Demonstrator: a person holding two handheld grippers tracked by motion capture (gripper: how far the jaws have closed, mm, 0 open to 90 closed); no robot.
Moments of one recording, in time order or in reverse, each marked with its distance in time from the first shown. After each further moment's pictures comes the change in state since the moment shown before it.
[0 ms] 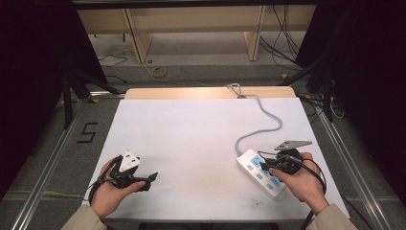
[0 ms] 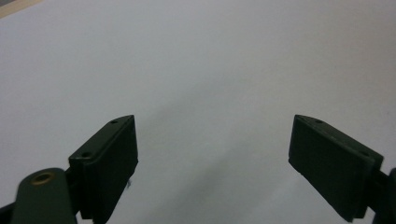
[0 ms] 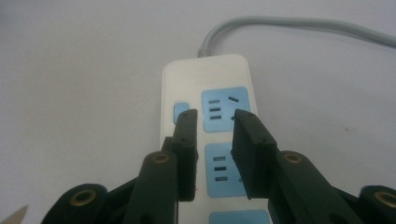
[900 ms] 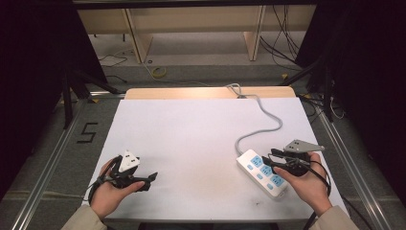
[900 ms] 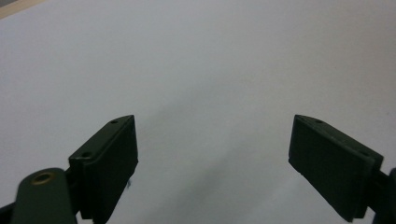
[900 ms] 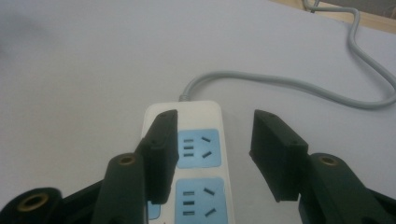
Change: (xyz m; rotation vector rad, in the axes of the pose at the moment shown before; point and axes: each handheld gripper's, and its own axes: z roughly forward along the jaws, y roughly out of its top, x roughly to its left) left arm 0.000 0.000 0.000 -0.005 -0.001 -0.004; right arm -0.011 -0.009 -0.008 -0.220 -0.034 -0.069
